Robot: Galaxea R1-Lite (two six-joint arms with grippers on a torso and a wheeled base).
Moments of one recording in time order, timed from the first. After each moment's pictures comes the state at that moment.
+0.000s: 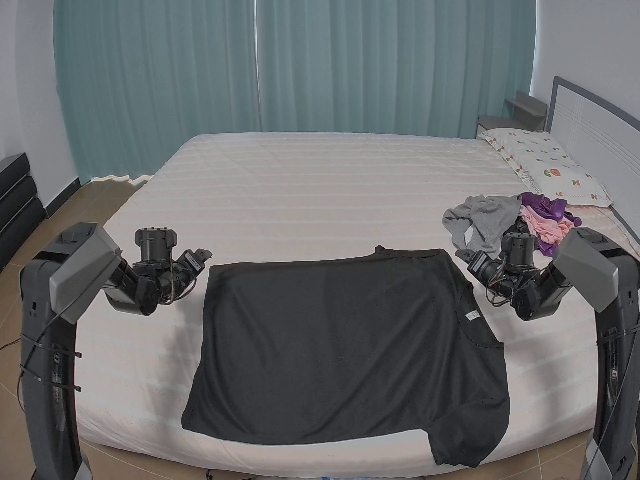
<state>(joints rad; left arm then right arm) -0.03 2.50 -1.35 -0.64 -0.04 -0.78 0.03 2.54 -1.28 -0.88 0.07 0.69</state>
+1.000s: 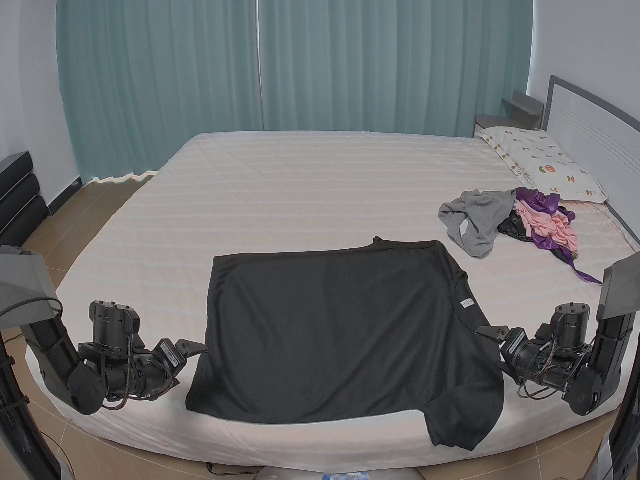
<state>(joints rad) -0.12 2.00 -0.30 -0.94 -0.20 -0.90 0.12 2.15 -0.14 -1.47 0.18 0.96</state>
